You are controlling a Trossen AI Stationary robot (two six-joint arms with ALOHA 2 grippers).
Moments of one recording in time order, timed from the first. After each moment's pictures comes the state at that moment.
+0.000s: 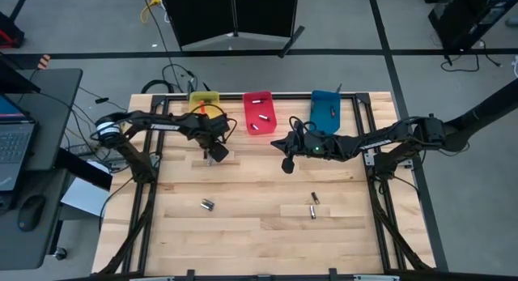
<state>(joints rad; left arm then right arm) 0.42 1.60 0.85 -0.64 -0.08 -0.35 -0.09 1.47 0.61 0.52 0.21 0.05</state>
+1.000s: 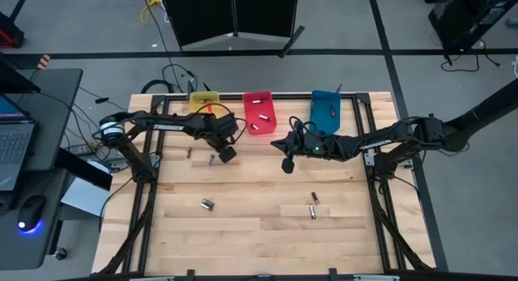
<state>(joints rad) 0.36 1.63 0.96 -0.60 -0.08 -0.24 -0.09 1.47 0.61 0.52 0.21 0.05</state>
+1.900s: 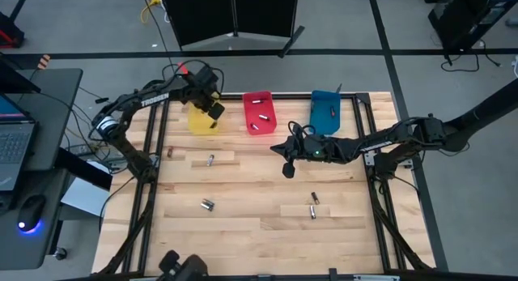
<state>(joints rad) 0.81 1.61 1.19 -0.76 -0.14 -0.08 -0.05 1.47 0.62 0.51 0.21 0.05</state>
